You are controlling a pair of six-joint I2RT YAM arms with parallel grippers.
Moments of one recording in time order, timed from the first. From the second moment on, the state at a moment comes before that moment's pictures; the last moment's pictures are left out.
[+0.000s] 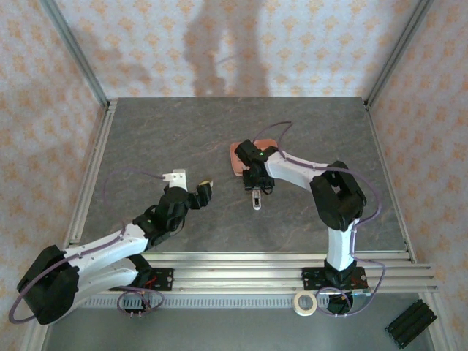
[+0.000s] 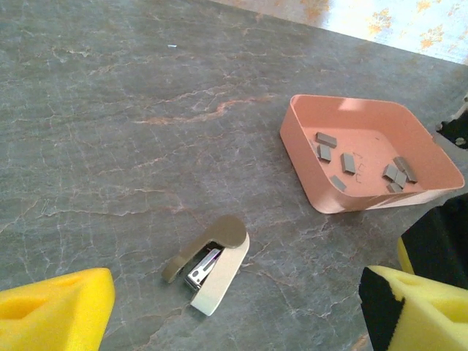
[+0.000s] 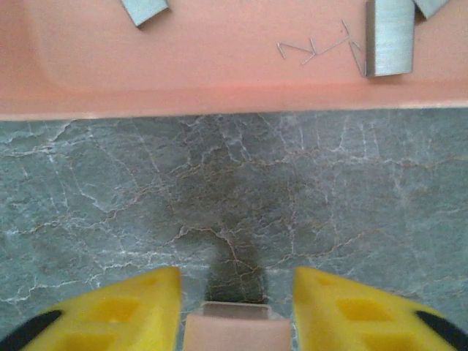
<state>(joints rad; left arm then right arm) -0.67 0.99 0.36 0.16 -0.43 -0.54 0.68 1.91 1.35 -0.79 0.10 0.58</state>
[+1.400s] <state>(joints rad) -0.22 0.89 0.36 -0.13 -0.26 -0.74 0.88 2.31 2.04 -0.96 -0.05 0.09</state>
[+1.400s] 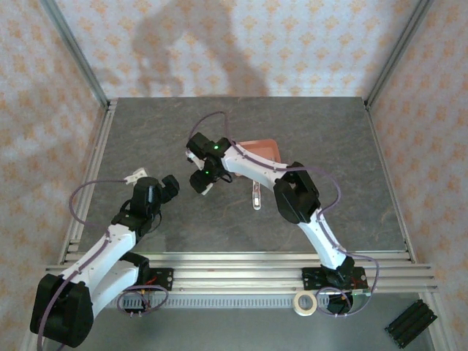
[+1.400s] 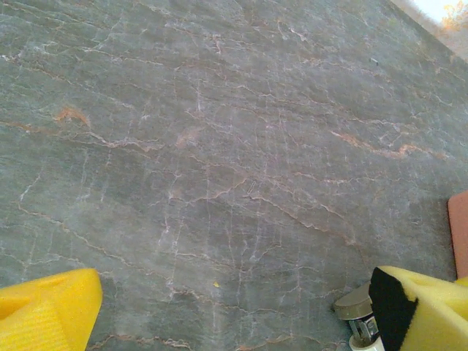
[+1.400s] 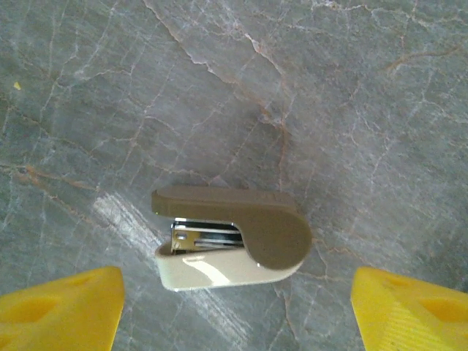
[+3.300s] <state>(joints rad) -0.21 0.96 0.36 -0.13 -0.13 -0.73 0.88 1.95 1.34 -0.77 0.00 0.48</state>
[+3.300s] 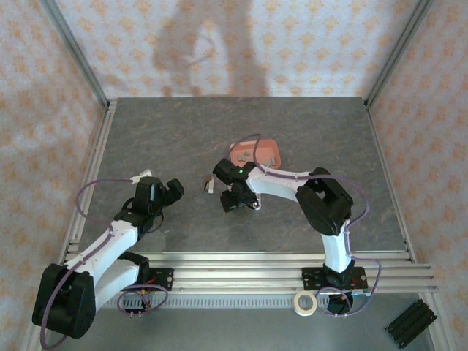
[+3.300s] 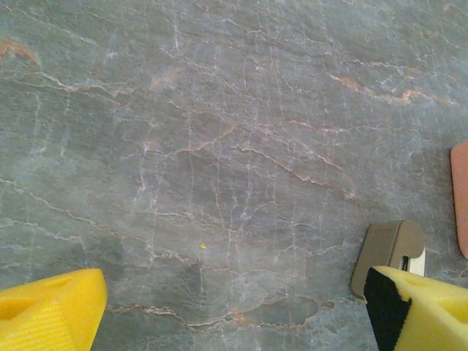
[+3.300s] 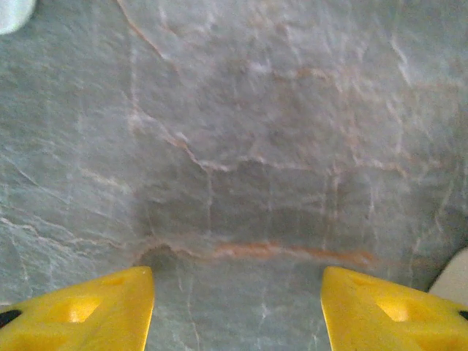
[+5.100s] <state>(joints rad) -0.21 0.87 0.33 -0.09 -0.08 -0.73 0.88 2.14 1.59 -0.57 -0.07 0.65</state>
